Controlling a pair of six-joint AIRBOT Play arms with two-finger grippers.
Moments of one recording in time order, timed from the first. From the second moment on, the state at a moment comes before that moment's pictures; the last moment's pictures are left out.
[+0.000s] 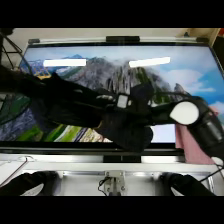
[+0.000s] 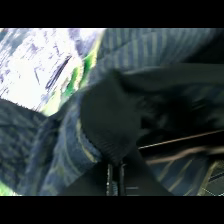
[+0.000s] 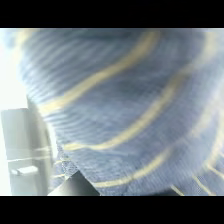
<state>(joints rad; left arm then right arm) -0.46 -1.08 1.74 1.54 -1.62 -1.56 0.54 -0.96 1.08 -1.09 1.20 0.57</state>
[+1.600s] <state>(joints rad) -0.96 -1.12 1.67 1.82 -1.58 -1.67 0.45 -1.04 1.27 -1.11 0.96 0.68</state>
